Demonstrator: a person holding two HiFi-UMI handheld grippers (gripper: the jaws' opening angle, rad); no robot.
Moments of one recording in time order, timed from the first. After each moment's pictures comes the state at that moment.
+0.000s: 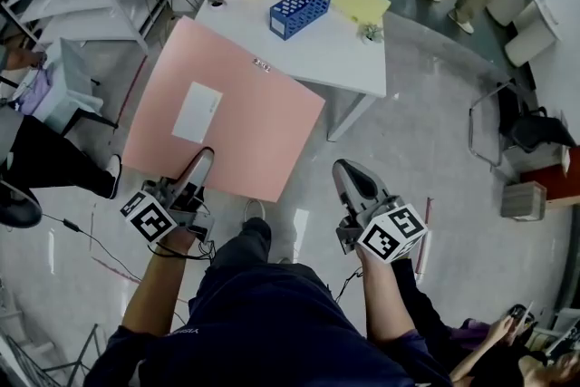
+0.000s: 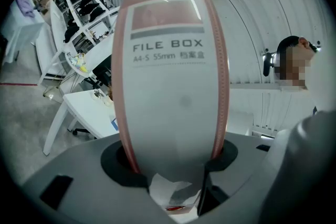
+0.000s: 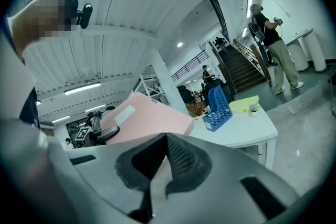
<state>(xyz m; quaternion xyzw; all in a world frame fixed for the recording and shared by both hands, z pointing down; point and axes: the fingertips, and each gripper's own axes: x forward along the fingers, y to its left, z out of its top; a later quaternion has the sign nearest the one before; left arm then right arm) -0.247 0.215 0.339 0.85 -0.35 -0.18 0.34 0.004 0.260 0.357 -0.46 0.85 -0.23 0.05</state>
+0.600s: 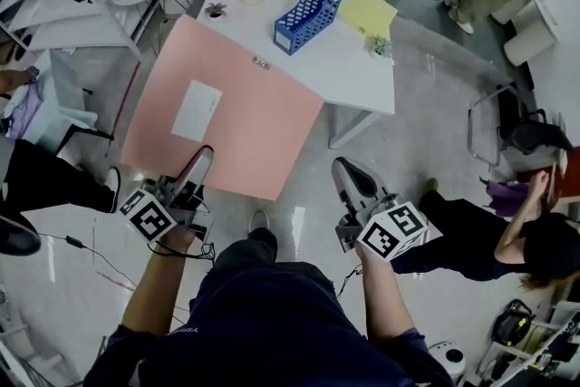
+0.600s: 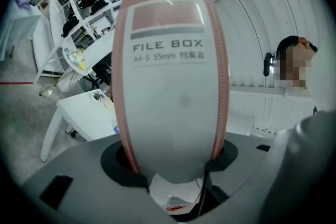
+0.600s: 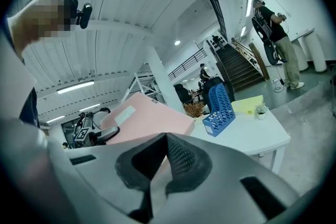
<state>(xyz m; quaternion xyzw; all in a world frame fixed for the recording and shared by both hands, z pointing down) -0.278 0.112 0.346 0.85 -0.34 -0.18 0.36 -0.030 0.163 0.356 -0.48 0.85 -0.24 0.04</state>
